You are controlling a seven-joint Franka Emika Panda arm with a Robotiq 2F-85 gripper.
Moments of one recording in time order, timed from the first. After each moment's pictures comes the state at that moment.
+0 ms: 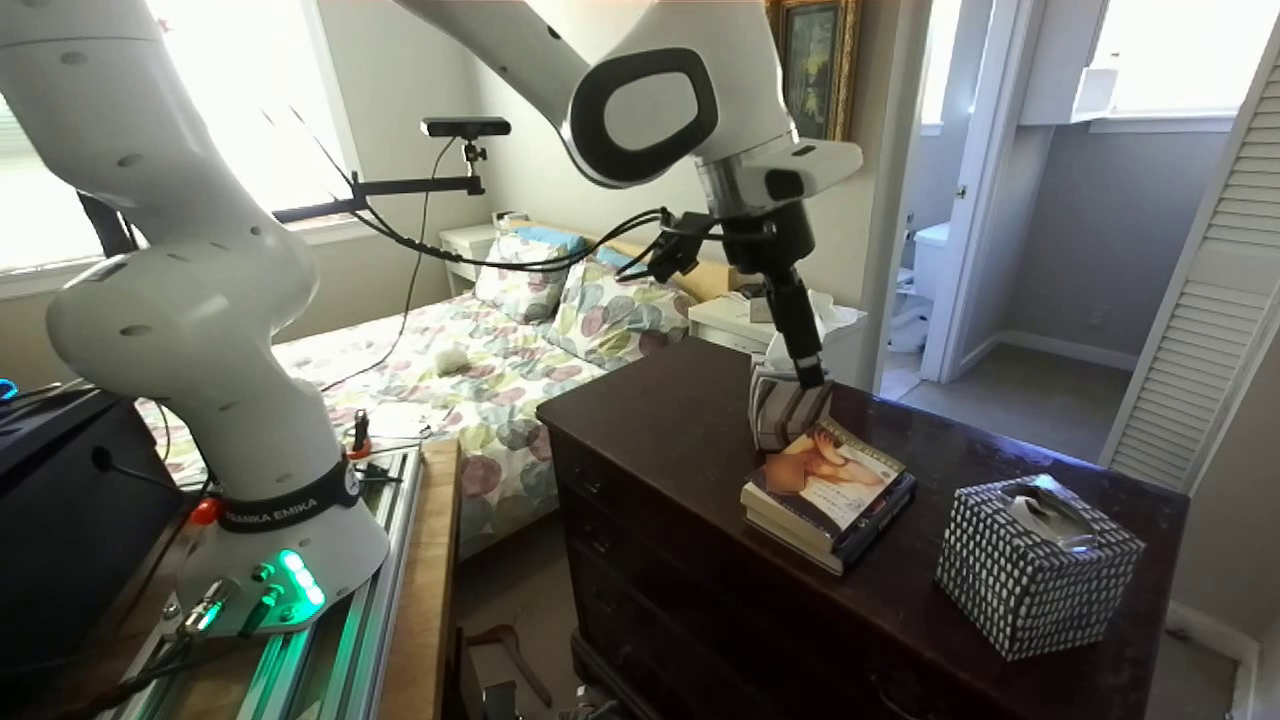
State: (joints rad) arm -0.17 -0.11 -0.06 -2.41 -0.17 2.63 0.27
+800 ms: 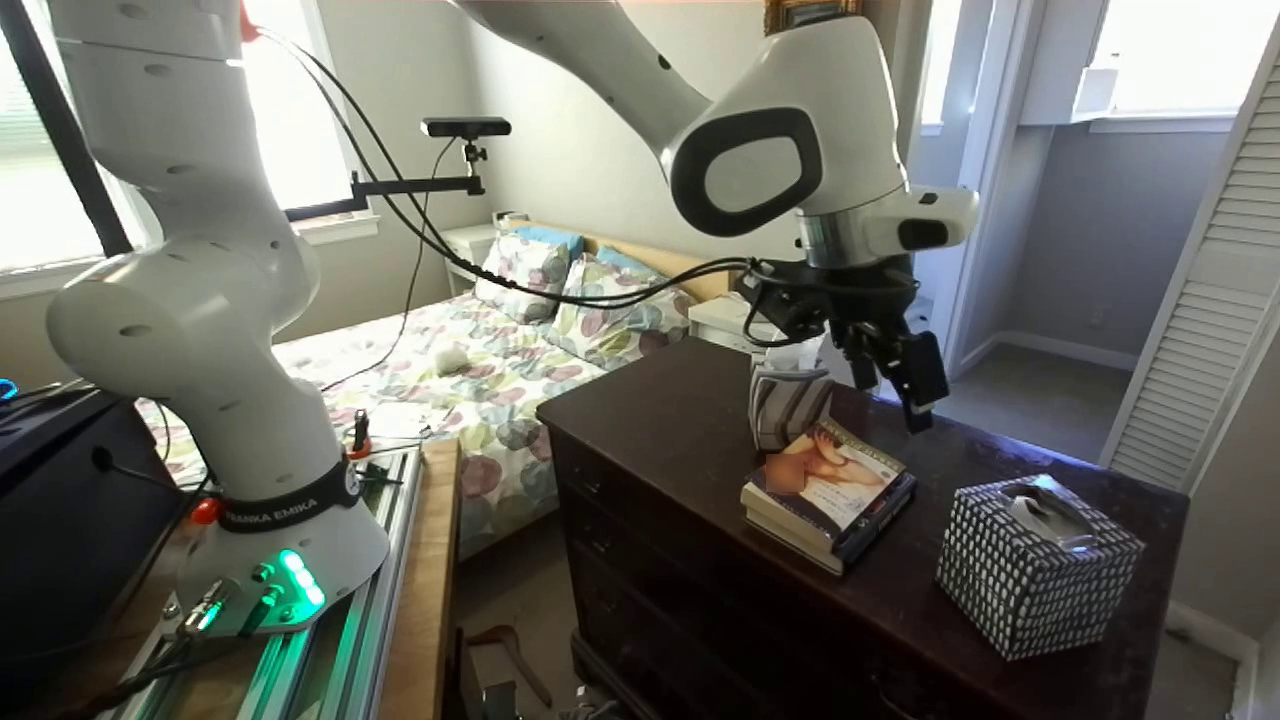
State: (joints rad) arm -0.17 0.17 -0.10 -2.17 0.00 2.68 -0.15
